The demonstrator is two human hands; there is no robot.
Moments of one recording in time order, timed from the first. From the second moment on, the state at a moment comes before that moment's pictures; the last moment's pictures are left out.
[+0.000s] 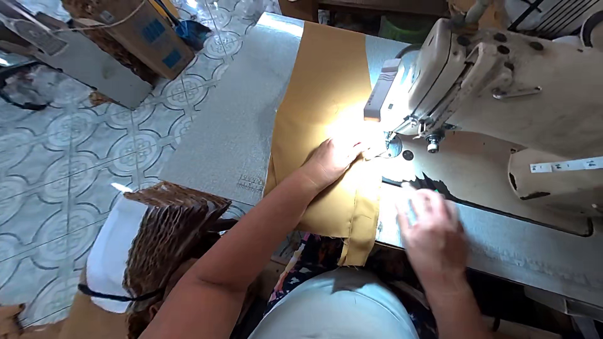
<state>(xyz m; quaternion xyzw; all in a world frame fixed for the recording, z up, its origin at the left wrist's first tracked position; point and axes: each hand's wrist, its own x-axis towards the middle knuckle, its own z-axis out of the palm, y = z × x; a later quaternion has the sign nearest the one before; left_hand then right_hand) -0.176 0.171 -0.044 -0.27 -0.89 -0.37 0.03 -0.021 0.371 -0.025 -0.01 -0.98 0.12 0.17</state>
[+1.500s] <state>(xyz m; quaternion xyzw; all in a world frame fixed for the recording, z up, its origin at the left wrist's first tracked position) -0.134 0.177 -0.035 -0.29 -0.93 -0.22 0.01 -0.009 0.360 -0.016 -0.02 -0.98 0.15 0.10</state>
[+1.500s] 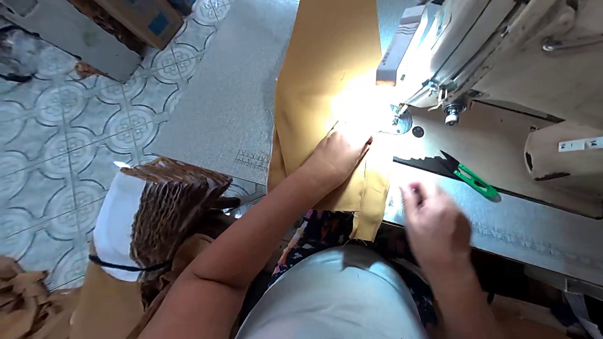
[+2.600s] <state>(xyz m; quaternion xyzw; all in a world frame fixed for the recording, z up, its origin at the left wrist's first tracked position) -0.110 0.174 -0.053 -0.26 -0.95 -0.17 0.03 0.023 0.341 -0.046 0.03 -0.98 0.12 0.16</state>
